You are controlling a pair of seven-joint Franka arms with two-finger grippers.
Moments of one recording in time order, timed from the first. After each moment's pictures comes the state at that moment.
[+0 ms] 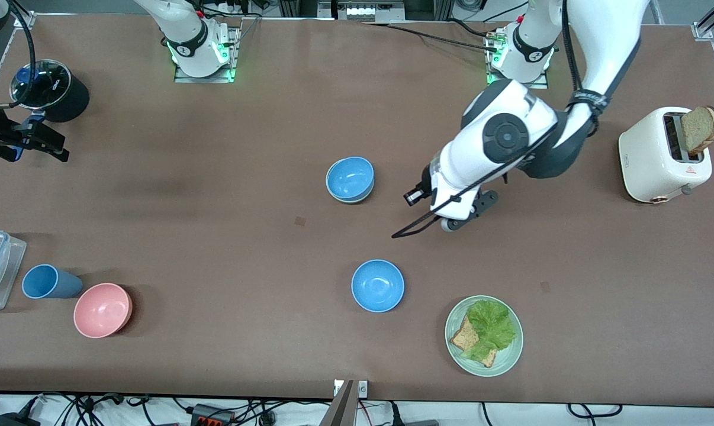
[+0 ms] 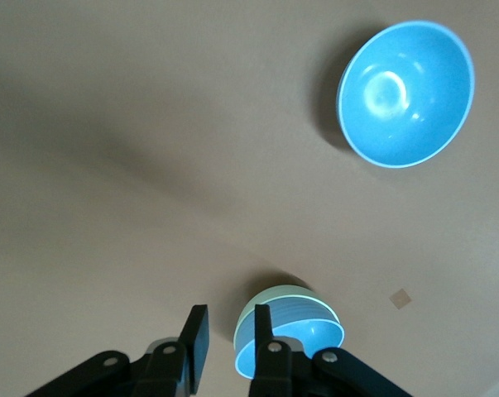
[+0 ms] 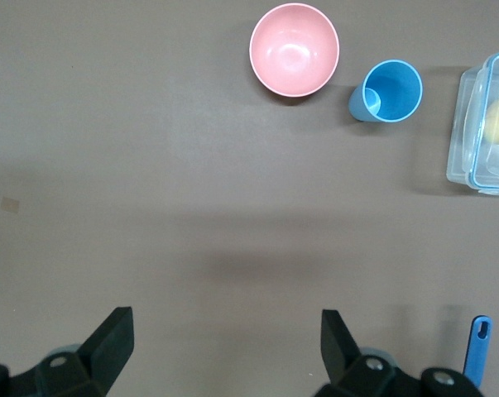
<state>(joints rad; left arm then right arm) 0.09 0.51 -0.71 -1.55 0.06 1.95 -1.18 -0.02 0.00 -0.04 -1.67 -0.03 1.70 -0.08</state>
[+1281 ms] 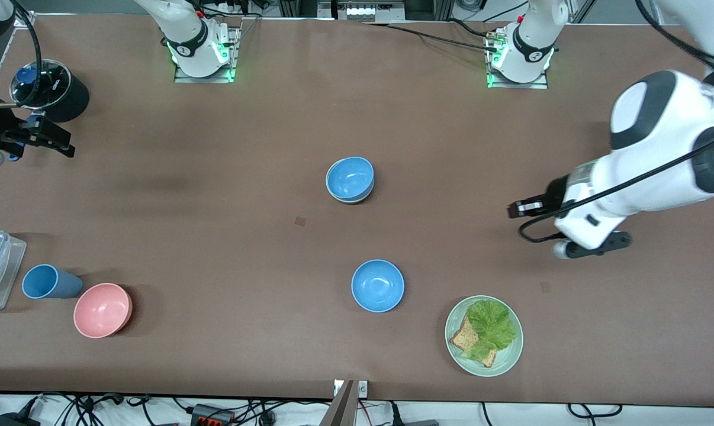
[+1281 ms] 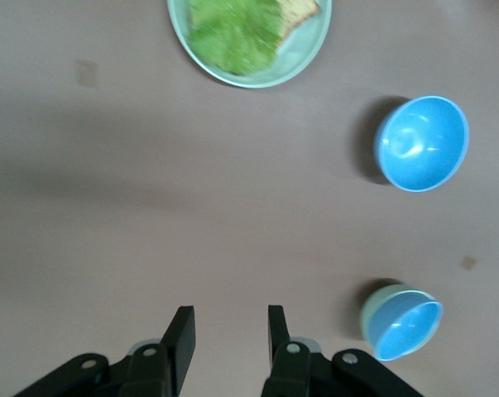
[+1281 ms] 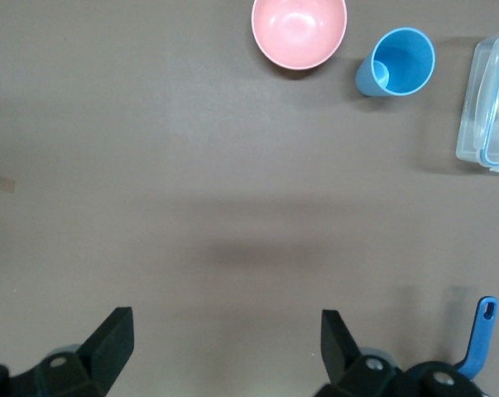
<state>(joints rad) 0.14 0.42 -0.42 -1.33 -0.05 1.62 -0.45 -0.02 -0.01 -0.04 -1.70 -0.03 1.66 -0.08</state>
